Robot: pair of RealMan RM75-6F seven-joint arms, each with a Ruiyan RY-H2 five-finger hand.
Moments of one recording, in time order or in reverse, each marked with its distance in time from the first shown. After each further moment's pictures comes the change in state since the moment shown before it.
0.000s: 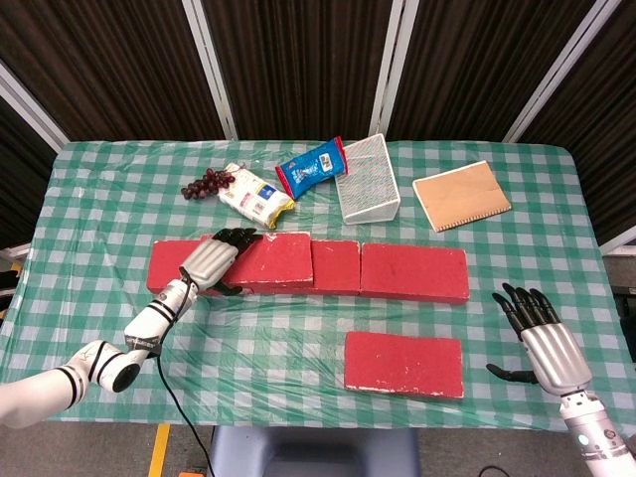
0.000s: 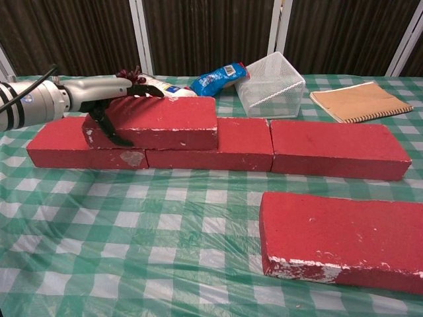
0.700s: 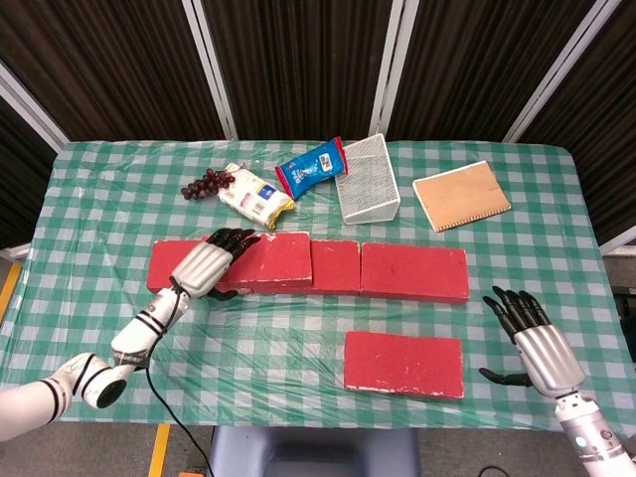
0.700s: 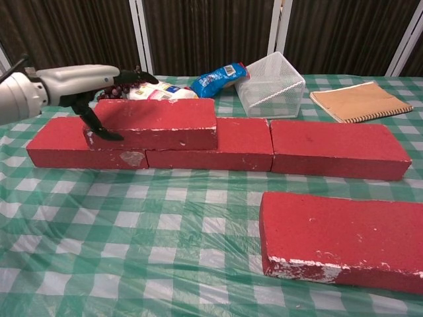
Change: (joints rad) left arm 0.074 0.082 0.039 -0.142 0.084 0.176 0.051; right arm 0.015 -0.005 -0.018 0.009 -0.059 -0.002 0.086
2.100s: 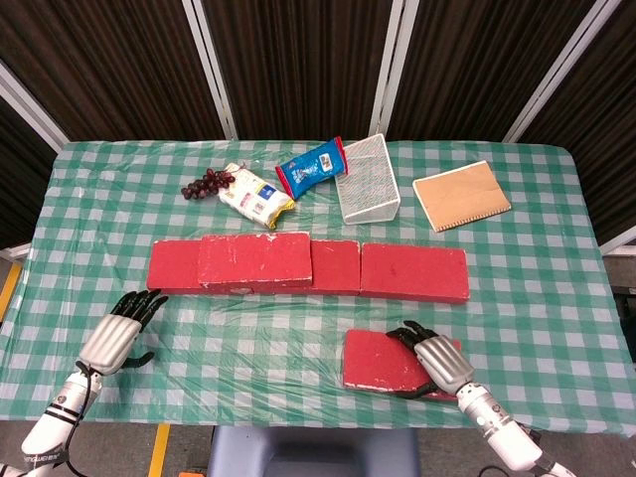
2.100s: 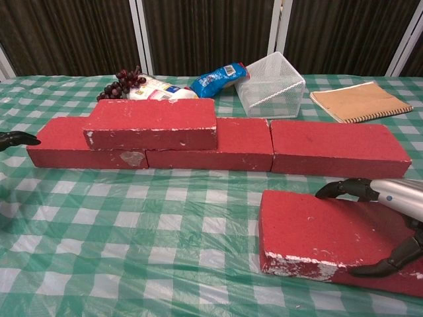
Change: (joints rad) left arm 0.434 0.054 0.193 0.033 0.137 0.323 0.010; right arm 0.193 -0.317 -0.021 0.073 0.116 -0.347 -0.016
